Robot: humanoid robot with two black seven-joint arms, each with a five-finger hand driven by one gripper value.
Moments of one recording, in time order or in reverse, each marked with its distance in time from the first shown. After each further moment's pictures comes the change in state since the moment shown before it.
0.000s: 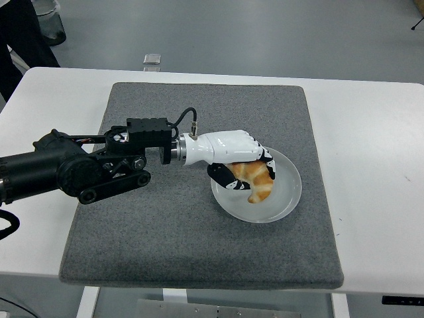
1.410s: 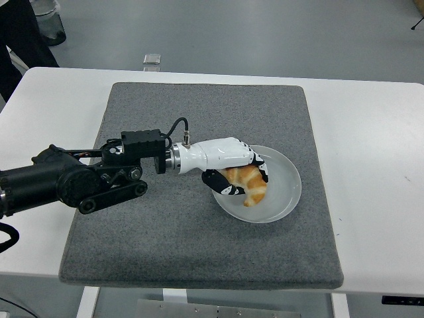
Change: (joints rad) left arm 0.068 -0.005 -0.016 0.031 -0.024 0.025 0.000; right arm -0.002 0.000 -0.002 0.000 -0.002 0.000 0.000
